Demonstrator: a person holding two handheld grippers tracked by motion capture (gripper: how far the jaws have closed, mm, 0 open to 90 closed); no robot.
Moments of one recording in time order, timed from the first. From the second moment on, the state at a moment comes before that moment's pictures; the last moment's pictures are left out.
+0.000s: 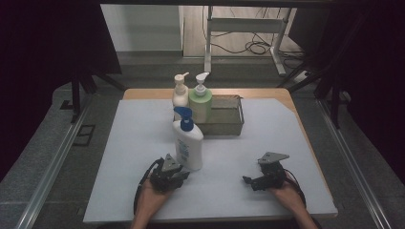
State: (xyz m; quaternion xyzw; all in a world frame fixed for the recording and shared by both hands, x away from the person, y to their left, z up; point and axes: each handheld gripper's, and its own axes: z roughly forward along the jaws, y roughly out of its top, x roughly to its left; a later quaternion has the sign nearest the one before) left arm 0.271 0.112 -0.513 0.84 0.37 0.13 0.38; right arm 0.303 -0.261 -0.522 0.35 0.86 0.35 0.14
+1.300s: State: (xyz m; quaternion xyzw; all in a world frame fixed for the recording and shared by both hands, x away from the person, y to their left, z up) left arm 0.265 0.123 -0.523 0.84 0.39 0.14 0.34; right arm 0.296 -0.224 -0.487 0.29 0.86 0.41 0.12
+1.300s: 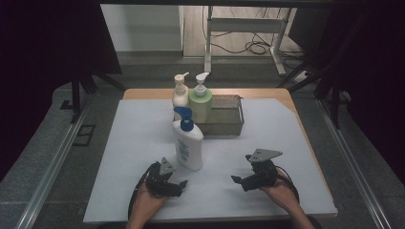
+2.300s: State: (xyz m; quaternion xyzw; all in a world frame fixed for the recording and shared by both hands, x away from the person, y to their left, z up) left arm 0.265 0.123 -0.523 0.84 0.39 0.14 0.34; right arm 0.314 -0.175 -0.457 0.26 0.84 0.45 0.12
